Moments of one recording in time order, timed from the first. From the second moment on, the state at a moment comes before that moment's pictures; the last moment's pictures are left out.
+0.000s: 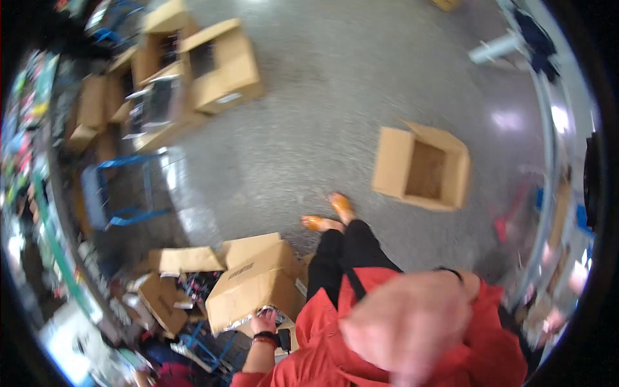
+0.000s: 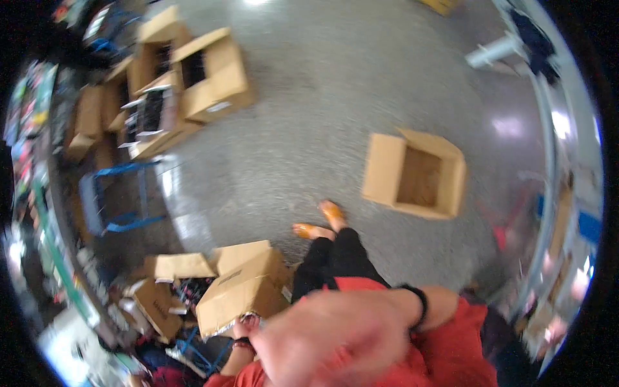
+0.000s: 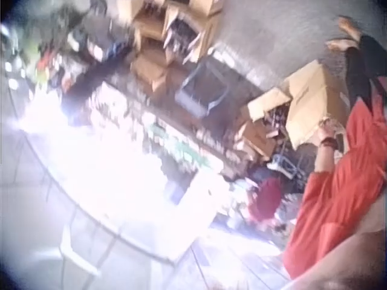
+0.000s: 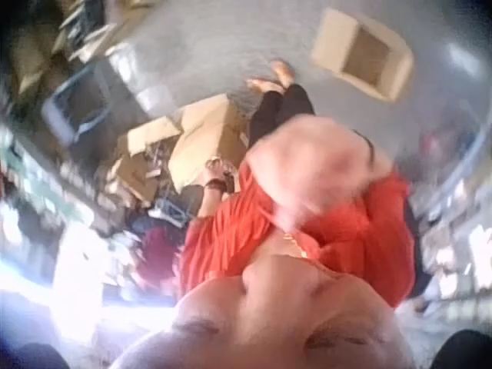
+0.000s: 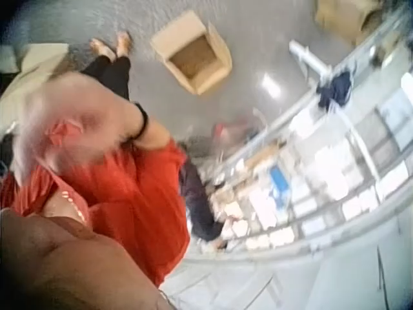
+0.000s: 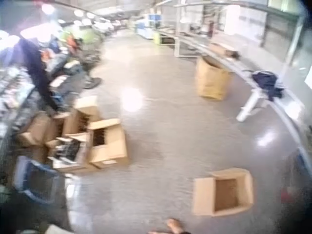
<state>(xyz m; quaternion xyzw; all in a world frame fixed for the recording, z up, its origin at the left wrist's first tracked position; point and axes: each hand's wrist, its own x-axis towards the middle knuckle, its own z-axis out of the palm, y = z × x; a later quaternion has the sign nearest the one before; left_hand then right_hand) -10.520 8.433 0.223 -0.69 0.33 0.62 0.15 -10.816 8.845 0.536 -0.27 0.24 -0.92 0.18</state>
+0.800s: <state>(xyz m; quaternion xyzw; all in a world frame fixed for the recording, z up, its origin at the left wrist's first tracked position) -10.583 8.445 0.246 -0.25 0.75 0.21 0.57 -11.019 8.654 0.596 -0.37 0.09 -0.87 0.31</state>
